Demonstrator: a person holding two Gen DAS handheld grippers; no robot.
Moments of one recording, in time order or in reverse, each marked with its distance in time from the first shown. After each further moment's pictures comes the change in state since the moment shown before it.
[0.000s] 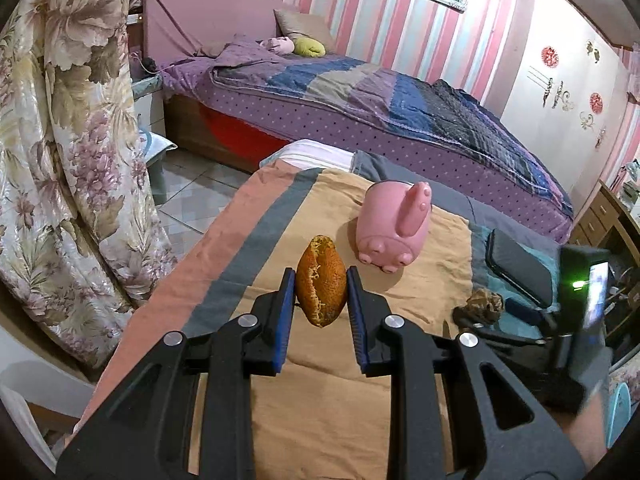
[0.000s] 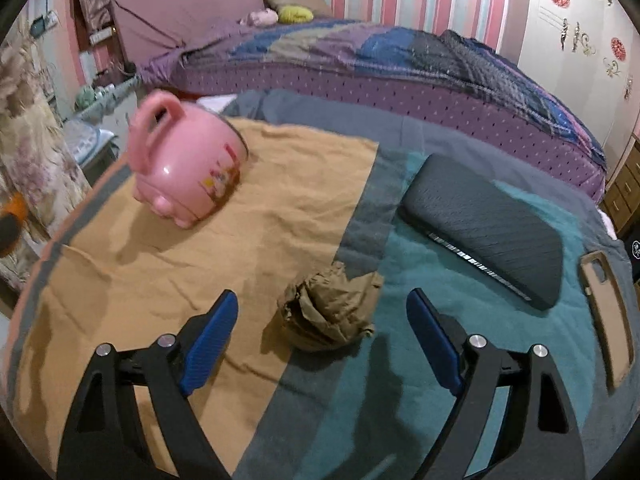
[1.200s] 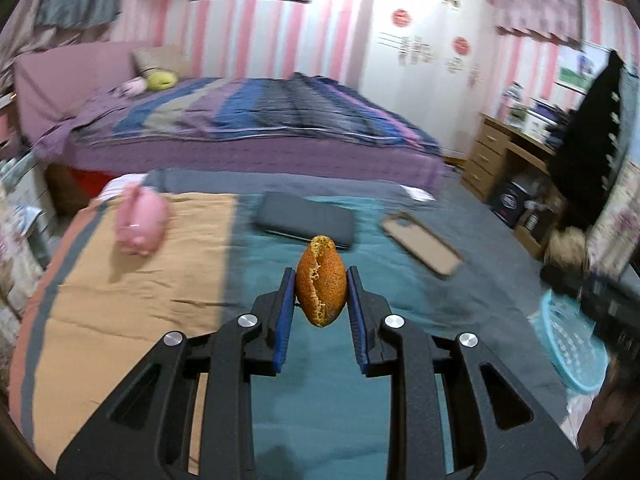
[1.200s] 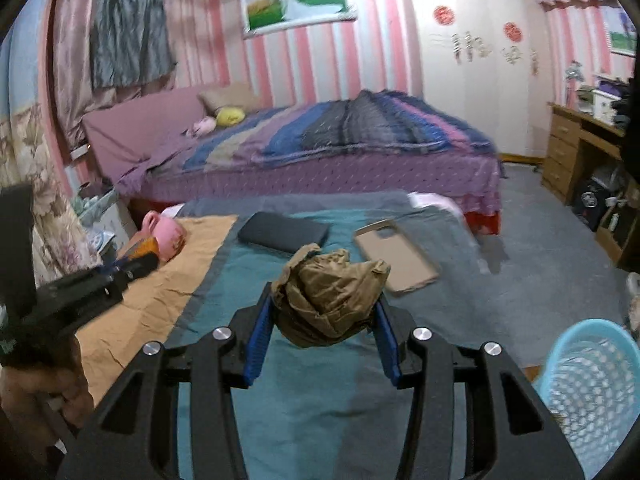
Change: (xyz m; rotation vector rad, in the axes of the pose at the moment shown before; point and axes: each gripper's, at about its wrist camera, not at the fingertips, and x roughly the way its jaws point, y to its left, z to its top) left arm -0.086 -0.206 -0.079 0.338 -0.031 -0.374; right arm -0.250 -0.173 -0.136 0.245 -0.362 -0.085
